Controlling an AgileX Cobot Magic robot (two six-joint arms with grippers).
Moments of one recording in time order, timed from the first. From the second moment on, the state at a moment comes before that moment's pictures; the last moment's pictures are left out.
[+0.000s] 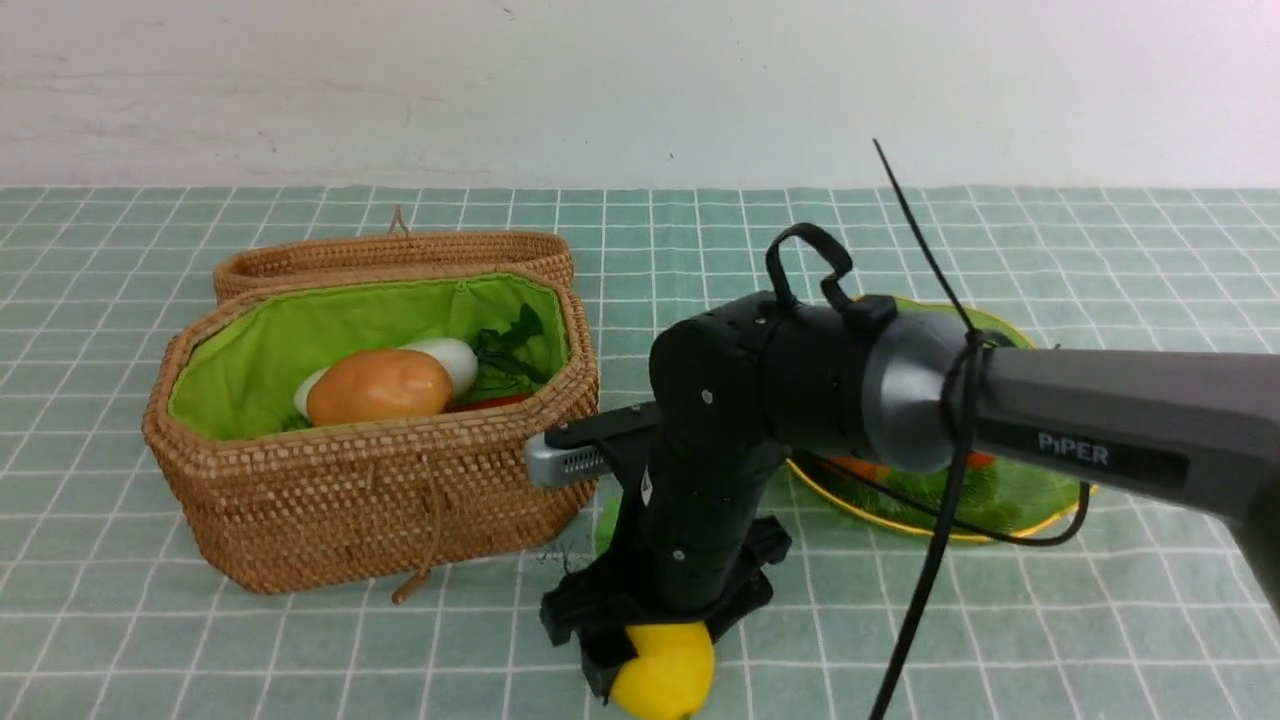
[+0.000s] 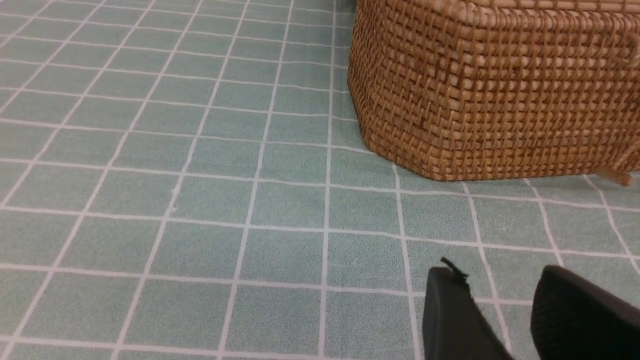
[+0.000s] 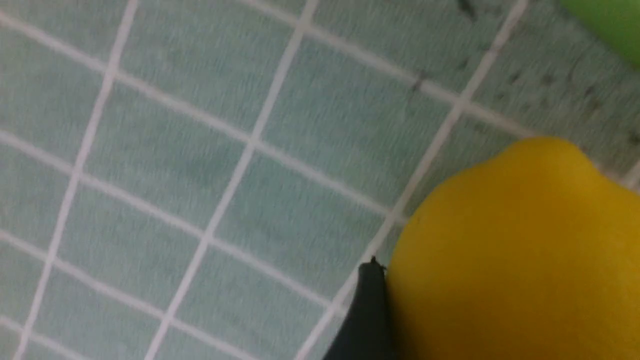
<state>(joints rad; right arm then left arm) 0.74 2.05 -1.54 0.23 0.97 0.15 -0.04 -0.01 0.03 0.13 0.36 -0.25</state>
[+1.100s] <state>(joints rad) 0.16 1.91 -1.60 0.13 1.01 0.32 -0.04 -0.01 0.03 0.13 0.36 -0.25</state>
